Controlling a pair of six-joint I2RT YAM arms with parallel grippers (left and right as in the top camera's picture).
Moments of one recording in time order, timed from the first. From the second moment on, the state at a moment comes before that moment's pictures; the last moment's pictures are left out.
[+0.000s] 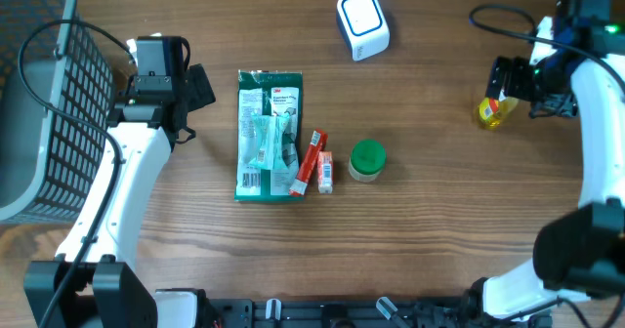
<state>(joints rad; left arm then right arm) -0.04 1.51 1.15 -0.59 -0.32 -0.32 -0.19 1.74 1.67 -1.28 -0.04 0.06</state>
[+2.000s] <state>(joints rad) -0.04 1.51 1.15 -0.59 -0.32 -0.32 0.48 1.70 1.18 -0.85 -0.12 0.29</state>
